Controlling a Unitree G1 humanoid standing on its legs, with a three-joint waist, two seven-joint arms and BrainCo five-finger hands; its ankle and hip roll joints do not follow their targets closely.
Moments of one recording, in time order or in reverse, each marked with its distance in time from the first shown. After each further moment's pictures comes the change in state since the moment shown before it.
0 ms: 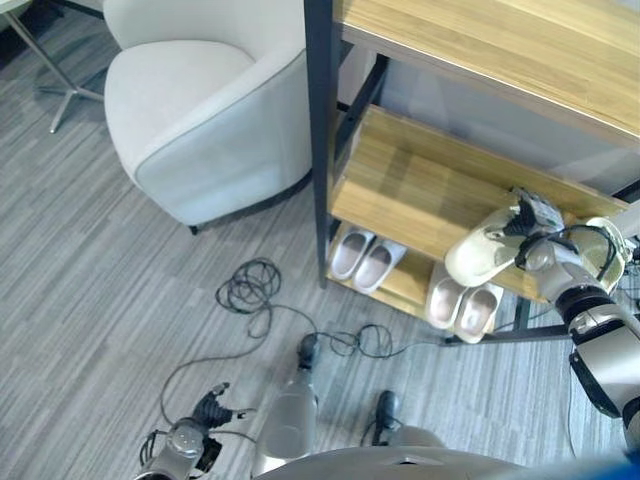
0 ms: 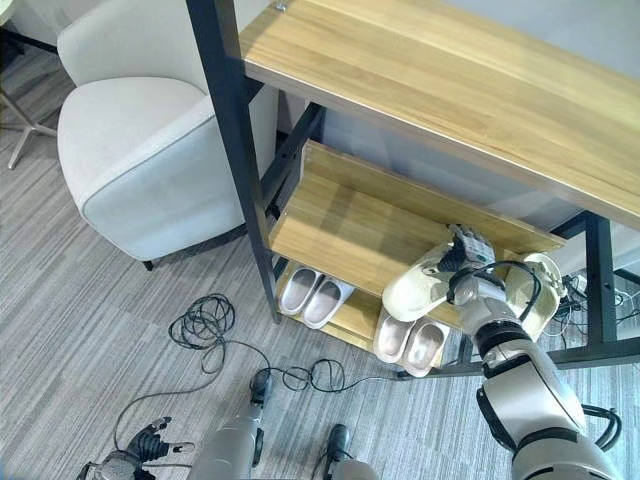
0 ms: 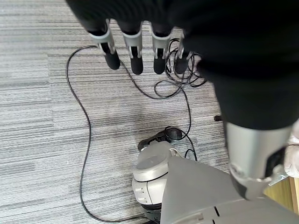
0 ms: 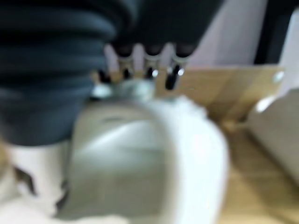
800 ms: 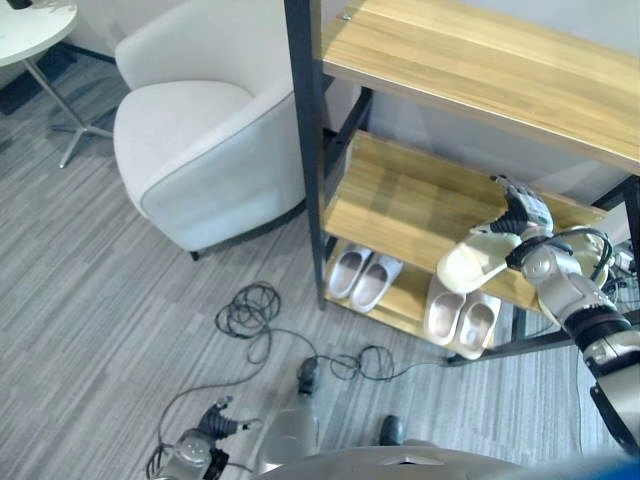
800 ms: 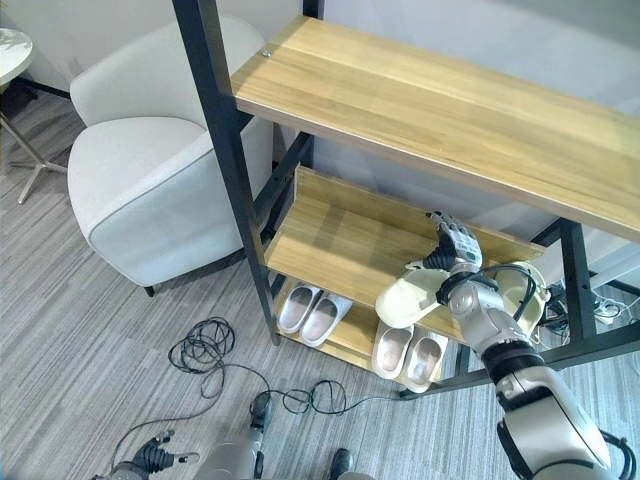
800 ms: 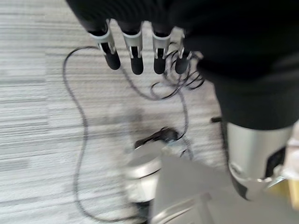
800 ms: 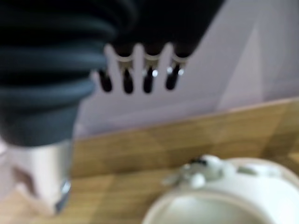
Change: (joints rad) left arm -0.002 -0.060 0.003 0.132 0.024 0.010 0.021; right arm 0.237 -0.040 -0.092 -0.434 0.054 -0.058 0.021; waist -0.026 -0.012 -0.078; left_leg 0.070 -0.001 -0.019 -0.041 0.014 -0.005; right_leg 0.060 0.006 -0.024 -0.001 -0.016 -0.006
